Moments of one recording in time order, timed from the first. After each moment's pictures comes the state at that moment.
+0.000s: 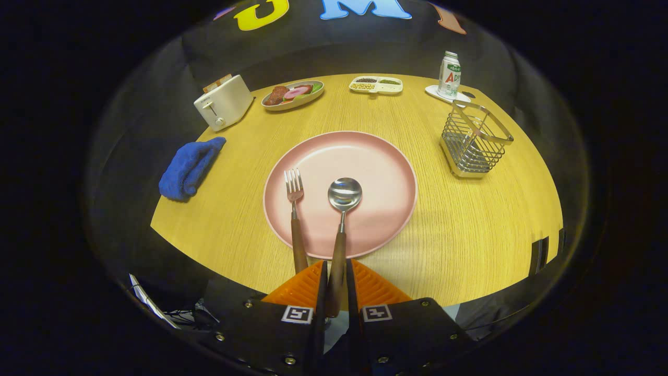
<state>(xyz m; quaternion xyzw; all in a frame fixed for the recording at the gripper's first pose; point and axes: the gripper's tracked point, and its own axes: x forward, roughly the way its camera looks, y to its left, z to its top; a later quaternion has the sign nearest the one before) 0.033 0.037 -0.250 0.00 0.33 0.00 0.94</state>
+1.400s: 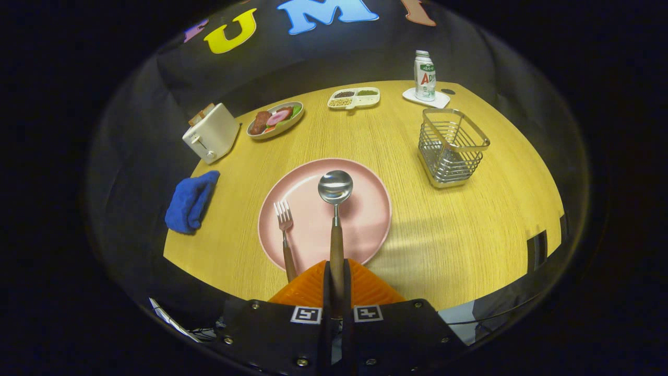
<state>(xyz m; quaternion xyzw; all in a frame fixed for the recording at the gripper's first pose) 0.044 0.009 -0.193 0.06 0.27 -0.02 0.96</state>
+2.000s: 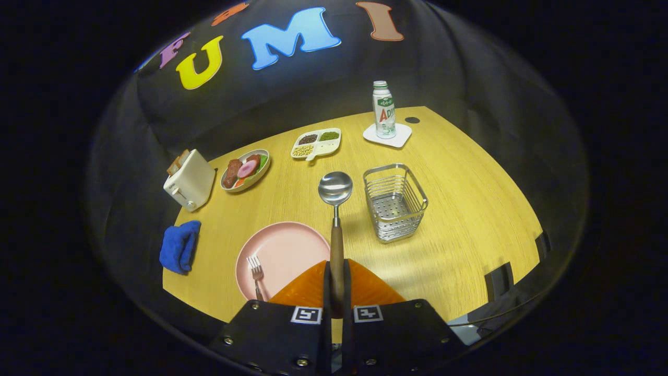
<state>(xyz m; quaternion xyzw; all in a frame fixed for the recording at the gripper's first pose) 0.058 -0.077 -0.120 0.09 0.20 -0.08 0.97</state>
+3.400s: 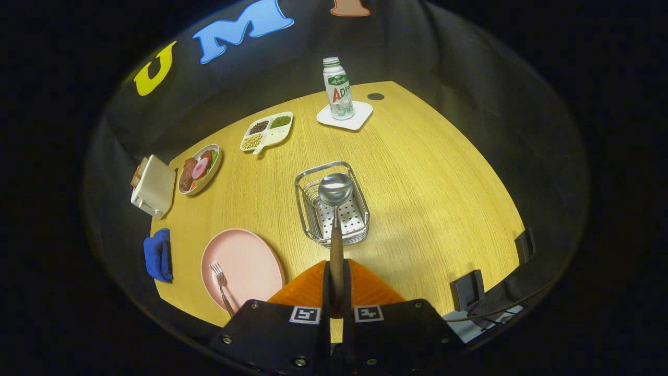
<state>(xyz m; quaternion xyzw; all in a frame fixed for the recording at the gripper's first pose) 0.074 -0.146 -0.124 0.12 0.29 -0.13 0.94</state>
